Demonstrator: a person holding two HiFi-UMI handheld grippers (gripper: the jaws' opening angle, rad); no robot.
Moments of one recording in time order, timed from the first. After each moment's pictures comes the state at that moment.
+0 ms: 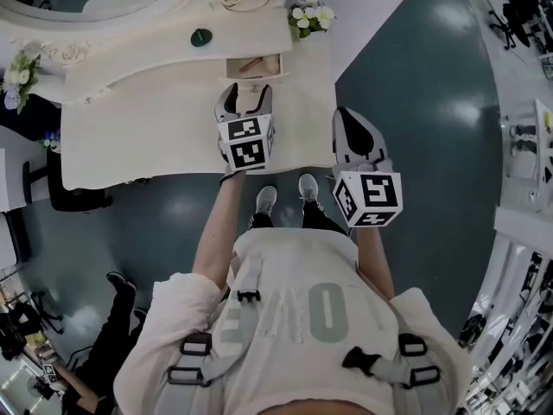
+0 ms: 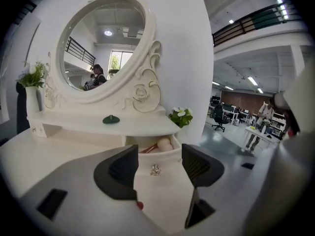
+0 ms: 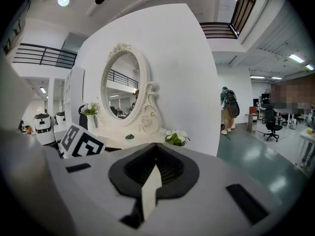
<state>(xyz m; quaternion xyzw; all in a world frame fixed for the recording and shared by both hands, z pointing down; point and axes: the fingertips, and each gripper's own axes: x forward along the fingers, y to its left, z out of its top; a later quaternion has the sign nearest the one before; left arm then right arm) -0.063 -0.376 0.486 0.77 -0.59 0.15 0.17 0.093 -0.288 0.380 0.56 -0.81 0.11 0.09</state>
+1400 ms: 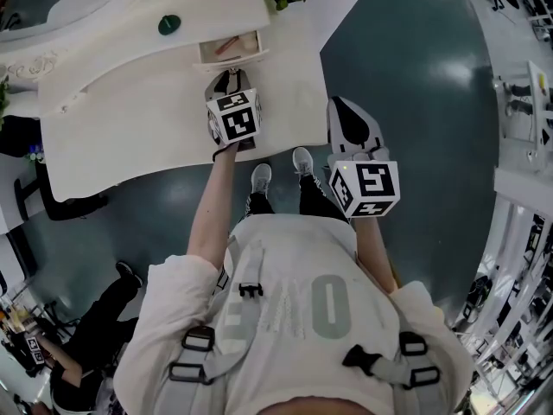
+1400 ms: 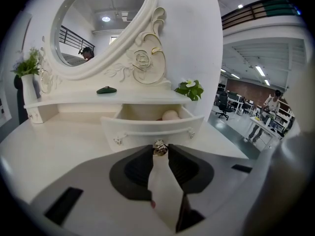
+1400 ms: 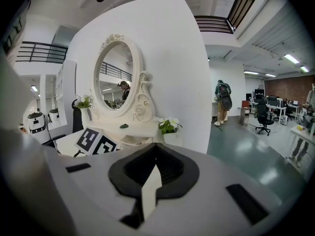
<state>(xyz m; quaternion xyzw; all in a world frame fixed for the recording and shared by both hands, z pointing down) -0.062 -0.392 0.571 0.74 -0.59 0.23 0.22 0.110 -0.275 0.420 0.59 -0.79 0.15 0.12</state>
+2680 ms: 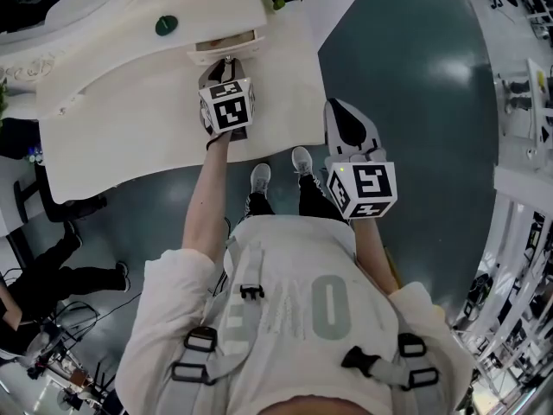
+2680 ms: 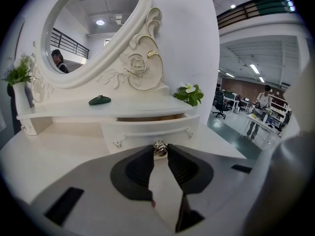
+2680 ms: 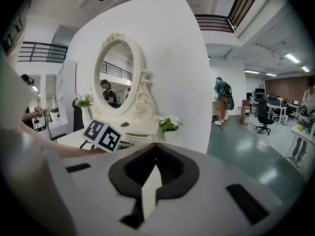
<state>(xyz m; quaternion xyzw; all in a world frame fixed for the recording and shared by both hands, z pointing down) -0.061 -0.416 0.555 0.76 -0.58 0.23 0.19 0.109 -0.269 0.424 0.59 -0.79 0.15 0.13</state>
